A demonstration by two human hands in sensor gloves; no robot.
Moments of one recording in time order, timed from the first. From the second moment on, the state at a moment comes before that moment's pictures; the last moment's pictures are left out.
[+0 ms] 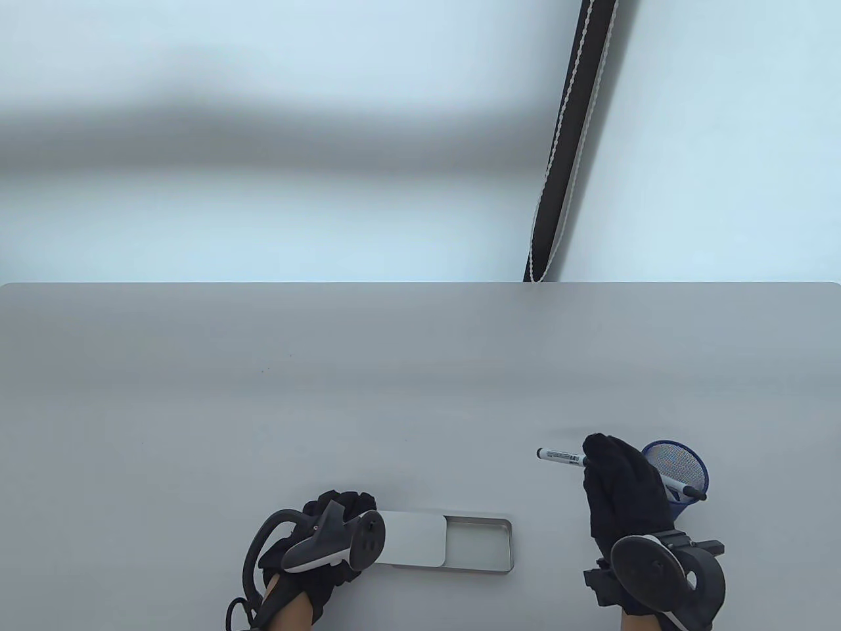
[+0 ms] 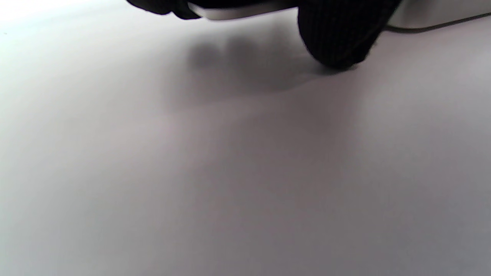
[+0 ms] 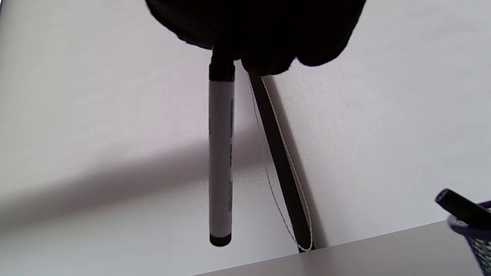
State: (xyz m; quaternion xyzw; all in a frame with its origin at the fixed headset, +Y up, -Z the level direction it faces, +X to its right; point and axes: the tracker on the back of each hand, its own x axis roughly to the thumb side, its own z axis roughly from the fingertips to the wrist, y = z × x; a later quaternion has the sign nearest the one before) left_hand -0.142 -0.765 -0.261 -0.21 -0.19 -0.10 0.95; right_hand 0.216 -0.646 -0.209 0.03 -0.32 0.93 0.16
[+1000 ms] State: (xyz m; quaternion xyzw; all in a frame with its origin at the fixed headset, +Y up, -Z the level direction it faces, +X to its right) left_hand -0.142 -0.765 -0.261 -0.21 -0.19 -0.10 0.95; right_hand 0.250 -0.649 -0.201 -0.11 -0.38 0.91 0.09
